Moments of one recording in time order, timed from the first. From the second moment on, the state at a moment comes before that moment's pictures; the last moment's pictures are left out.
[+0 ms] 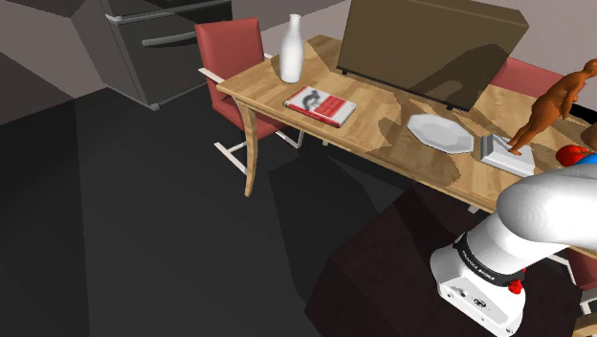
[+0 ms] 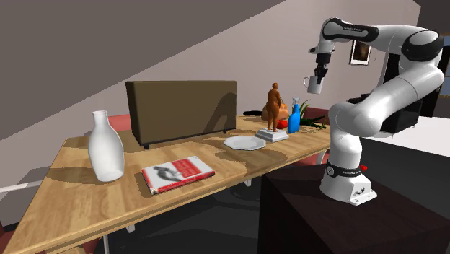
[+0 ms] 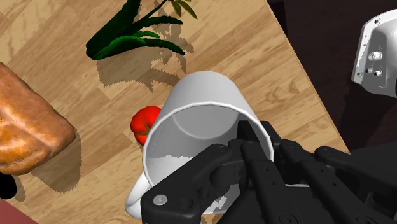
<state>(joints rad) -0.39 -0.96 -0.95 -1.86 -0.72 1.33 -1.02</state>
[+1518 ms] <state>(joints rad) -0.46 -1.09 -1.07 -2.16 -0.86 1.54 -0.97</state>
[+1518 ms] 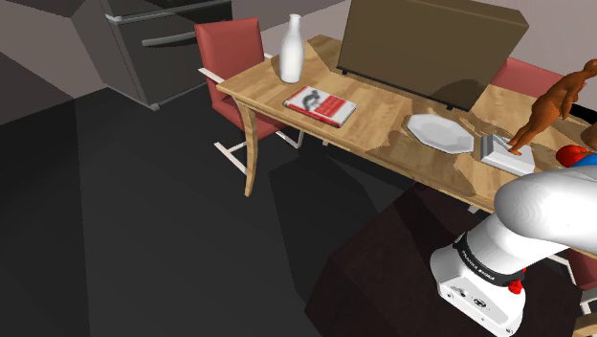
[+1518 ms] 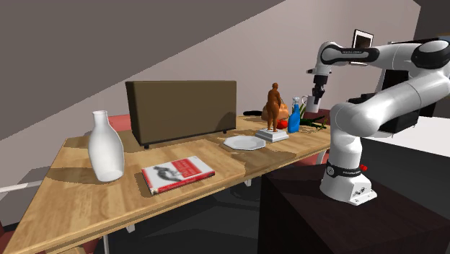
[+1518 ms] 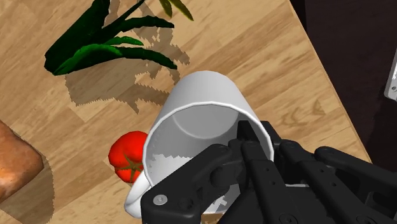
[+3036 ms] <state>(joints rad) -0.48 -1.15 -1.29 -2.35 -1.04 1.74 -0.93</state>
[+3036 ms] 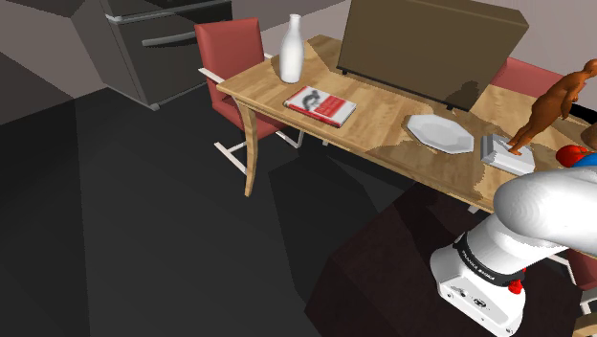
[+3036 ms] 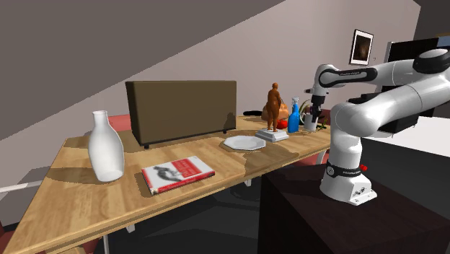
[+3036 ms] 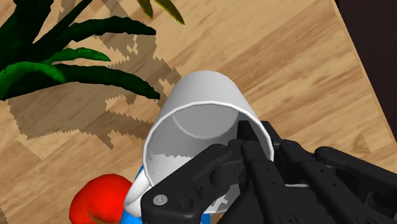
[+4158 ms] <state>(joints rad) -0.47 -1.16 -1.32 -2.36 -1.06 1.76 -0.93</state>
